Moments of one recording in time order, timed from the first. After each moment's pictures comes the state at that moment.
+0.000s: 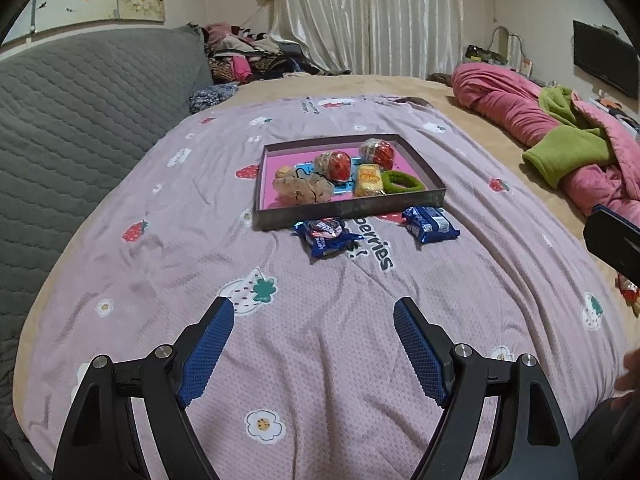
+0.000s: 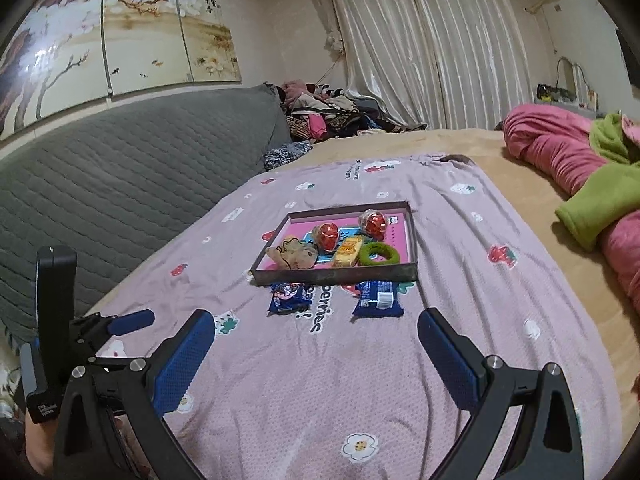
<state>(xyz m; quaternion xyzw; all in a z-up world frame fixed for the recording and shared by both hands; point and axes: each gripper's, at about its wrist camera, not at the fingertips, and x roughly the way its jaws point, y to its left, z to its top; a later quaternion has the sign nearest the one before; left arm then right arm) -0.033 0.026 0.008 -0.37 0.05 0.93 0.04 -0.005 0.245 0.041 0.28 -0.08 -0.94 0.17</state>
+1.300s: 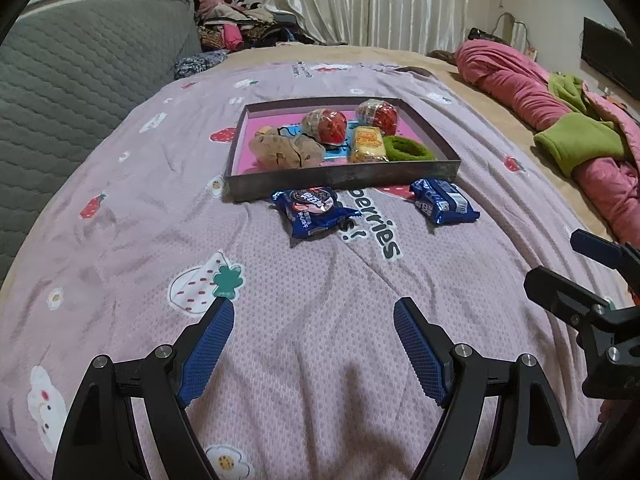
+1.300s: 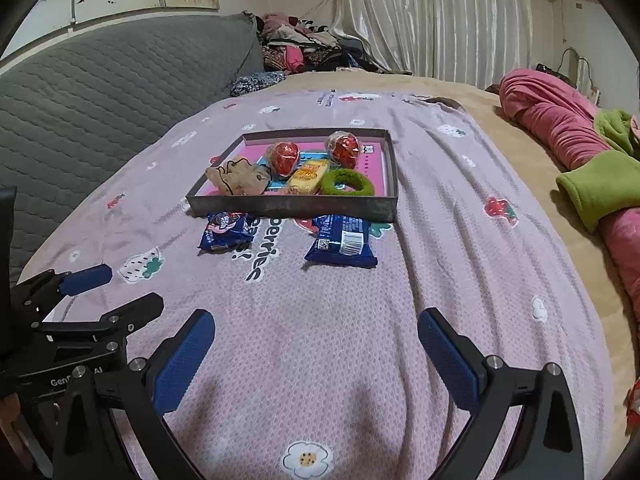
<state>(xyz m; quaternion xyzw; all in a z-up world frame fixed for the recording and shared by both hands) -0.093 0.038 -0.050 -0.42 0.03 0.90 0.05 -0.074 0.230 -0.031 0.39 0.00 -0.91 0.12</state>
